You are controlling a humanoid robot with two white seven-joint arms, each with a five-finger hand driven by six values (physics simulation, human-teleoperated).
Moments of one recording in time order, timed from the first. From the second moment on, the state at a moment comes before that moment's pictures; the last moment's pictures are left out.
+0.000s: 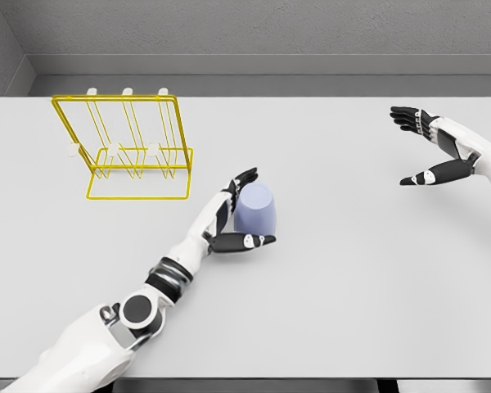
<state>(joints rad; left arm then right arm) -0.27 0.35 -0.89 -1.56 0.45 -0.17 0.28 -0.44 -0.73 0.35 -1.17 -0.40 -0.31 0.61</state>
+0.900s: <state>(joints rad) -0.28 0.33 -0.90 -1.54 0.44 -0.16 0.28 -0.44 -0.73 0.35 -1.17 -0.40 -0.31 0.61</state>
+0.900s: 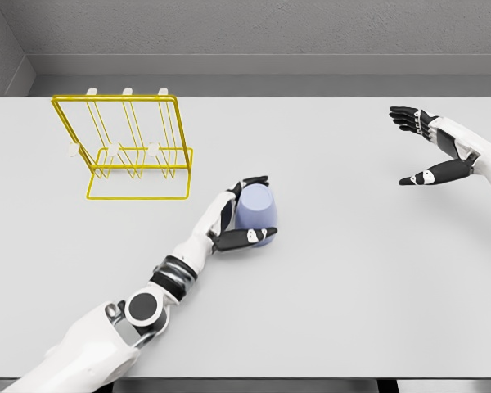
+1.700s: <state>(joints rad) -0.27 0.34 -0.89 -1.58 0.43 -0.16 0.28 -0.44 -0.73 0.35 -1.17 -0.40 -0.31 0.61</state>
